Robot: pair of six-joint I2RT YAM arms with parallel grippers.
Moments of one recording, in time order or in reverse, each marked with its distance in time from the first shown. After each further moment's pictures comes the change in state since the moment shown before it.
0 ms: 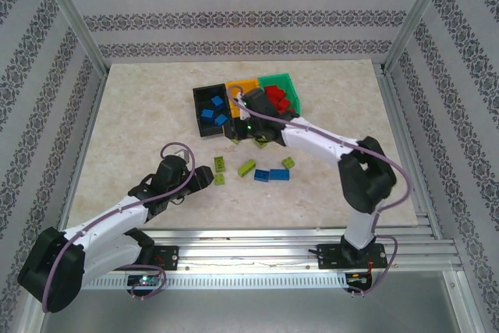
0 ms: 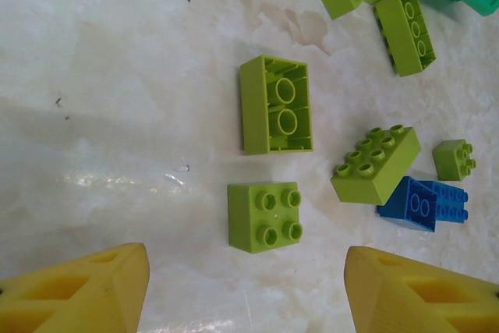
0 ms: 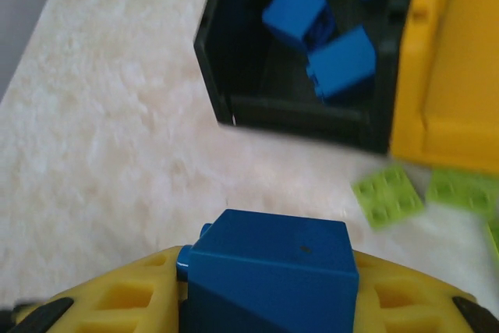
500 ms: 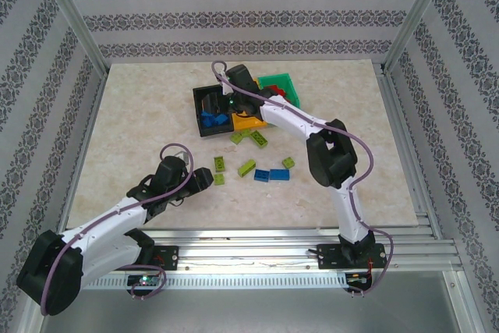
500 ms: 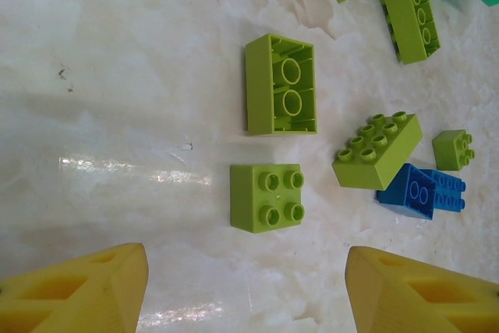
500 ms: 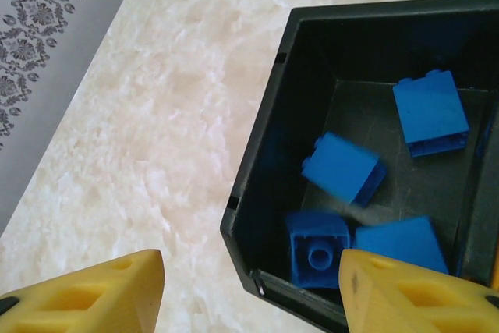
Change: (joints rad) left arm 0.000 -0.024 0.000 -0.042 0.024 -0.023; right arm -0.039 0.329 0.449 -0.032 -0.074 -0.002
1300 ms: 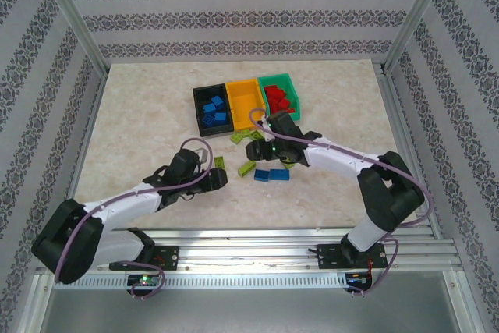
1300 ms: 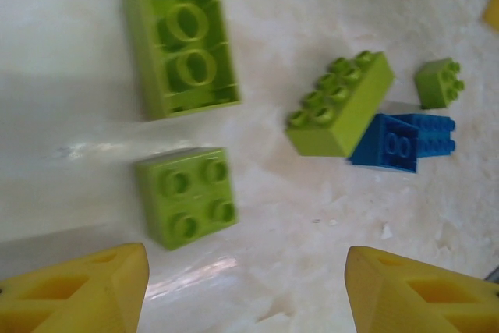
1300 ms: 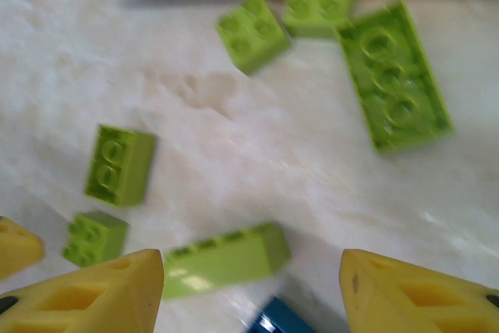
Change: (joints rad) left arm -0.068 0.259 0.113 0.111 0.125 0.121; right arm -0.040 -0.598 -0.922 0.098 0.097 -0.050
